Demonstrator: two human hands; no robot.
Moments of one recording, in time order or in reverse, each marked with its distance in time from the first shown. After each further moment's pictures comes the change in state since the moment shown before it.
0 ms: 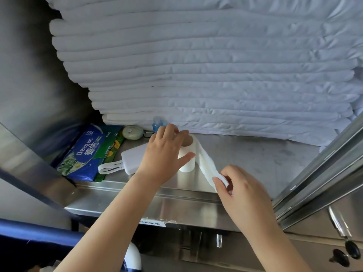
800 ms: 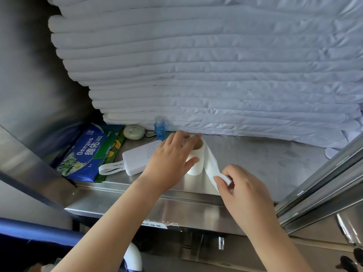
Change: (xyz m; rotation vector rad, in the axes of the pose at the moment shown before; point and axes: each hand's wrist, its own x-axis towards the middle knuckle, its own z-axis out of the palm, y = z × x) left_hand -0.003 0.006 0.002 -0.046 -0.109 0.102; right_hand 0.010 0.004 0.008 0.028 -0.004 -0.024
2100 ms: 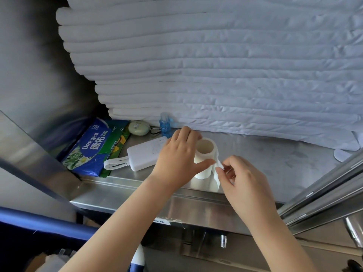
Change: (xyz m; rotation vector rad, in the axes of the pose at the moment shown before) left_hand 0.000 0.012 0.003 -0.133 0.131 -0.113; right_hand 0.013 0.000 0.011 0.079 0.034 -0.006
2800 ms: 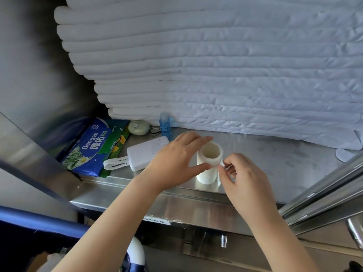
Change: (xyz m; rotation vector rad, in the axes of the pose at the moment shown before) left_hand -0.001 -0.012 -0.011 -0.145 -0.204 0.135; right_hand 0.004 0.003 0.002 -0.007 0.002 -0.002
